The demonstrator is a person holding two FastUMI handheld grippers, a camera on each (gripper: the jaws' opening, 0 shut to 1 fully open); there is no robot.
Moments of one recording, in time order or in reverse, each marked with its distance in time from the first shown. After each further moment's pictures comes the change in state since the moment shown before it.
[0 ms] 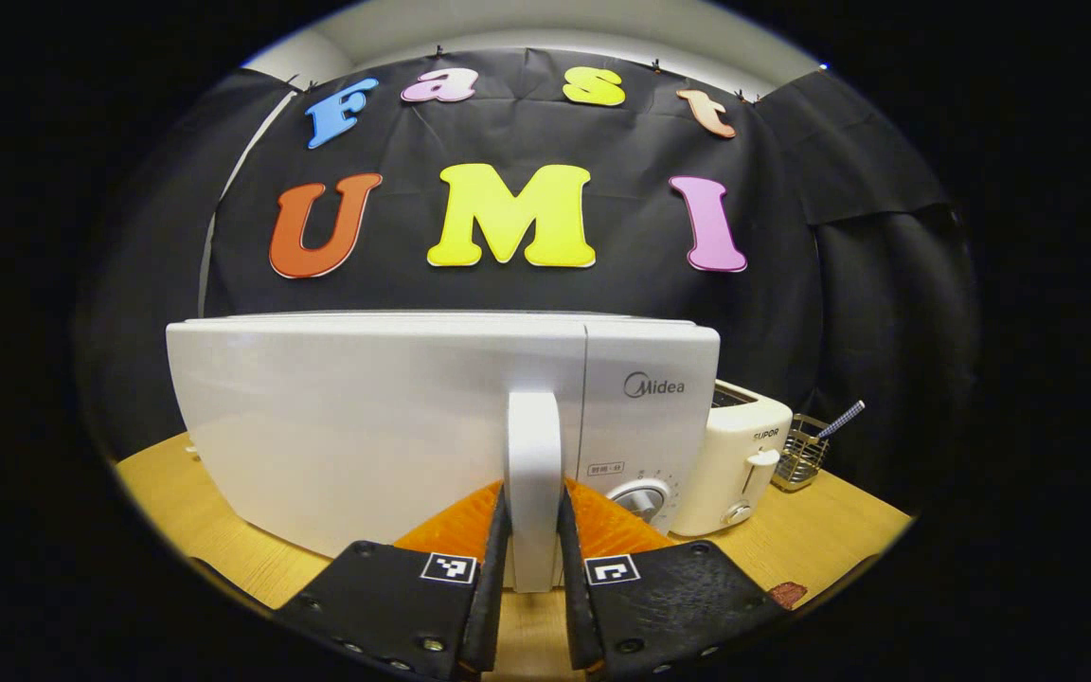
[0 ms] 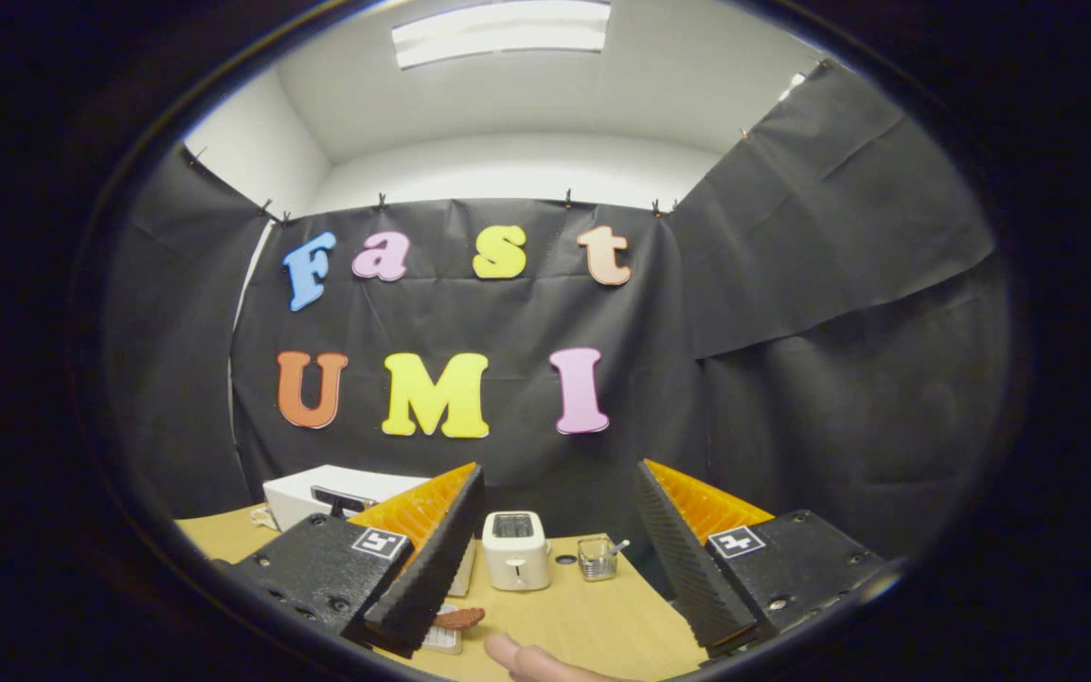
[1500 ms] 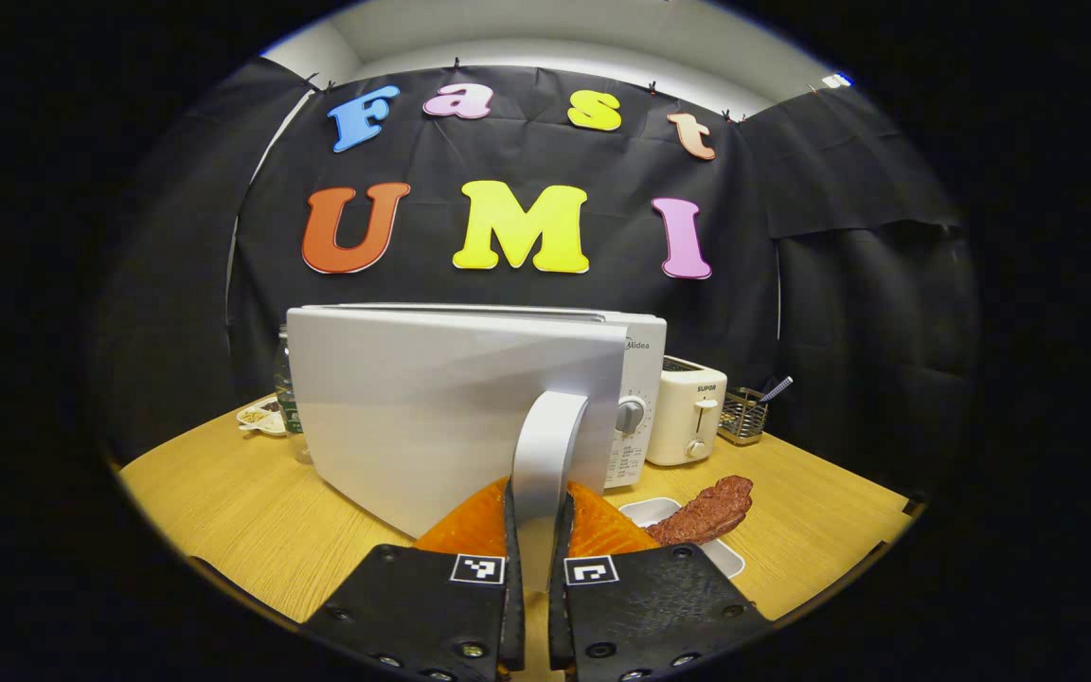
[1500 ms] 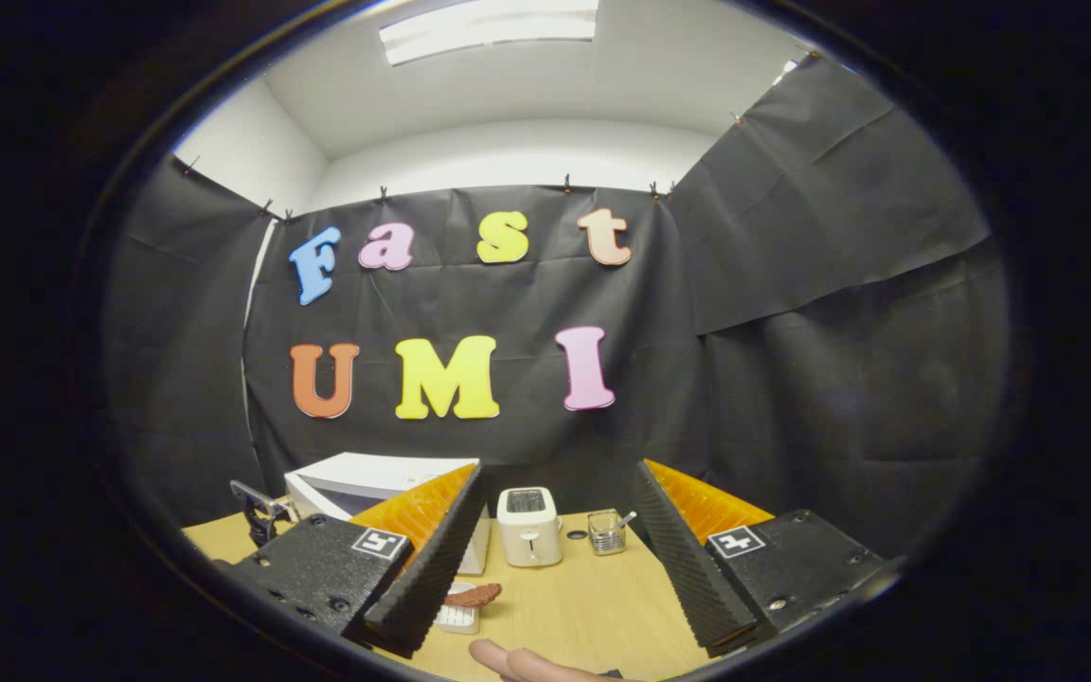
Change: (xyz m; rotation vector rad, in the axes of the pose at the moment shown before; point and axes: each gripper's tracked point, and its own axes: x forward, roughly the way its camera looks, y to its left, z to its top) left arm -0.171 0.059 -0.020 -0.010 -0.027 -0.057; right arm -0.046 0.011 -0.012 0.025 0.058 0.024
